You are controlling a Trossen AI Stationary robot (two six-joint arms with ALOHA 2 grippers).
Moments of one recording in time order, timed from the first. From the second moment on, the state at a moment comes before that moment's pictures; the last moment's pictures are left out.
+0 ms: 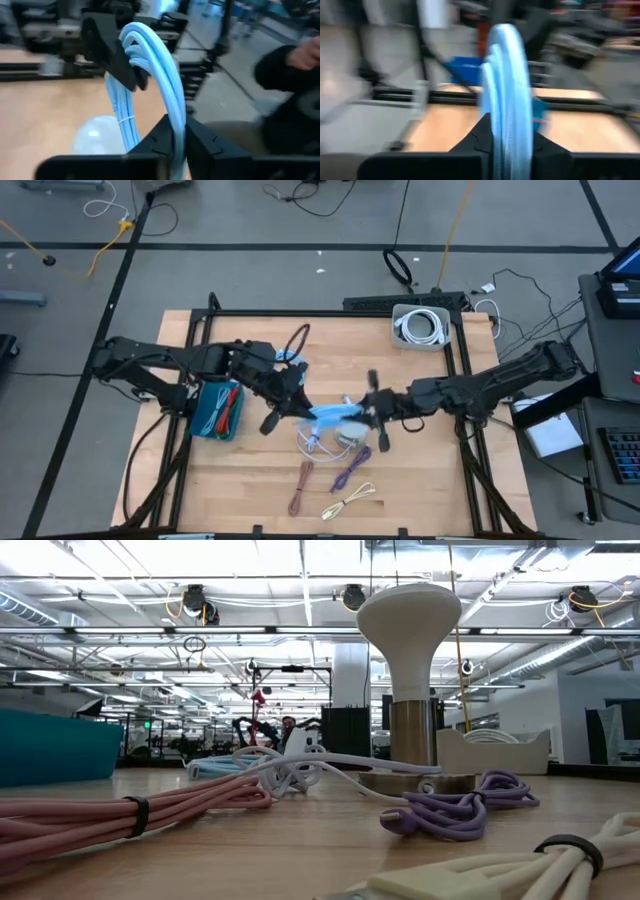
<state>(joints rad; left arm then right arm) -0.10 1.37 1.31 -0.31 0.41 -0.12 0.29 1.23 0.93 0.19 0.22 0.03</state>
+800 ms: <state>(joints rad) -0.56 1.27 1.07 -0.30 -0.15 -0.24 -0.23 1.02 0.92 -0.34 1.05 0.12</state>
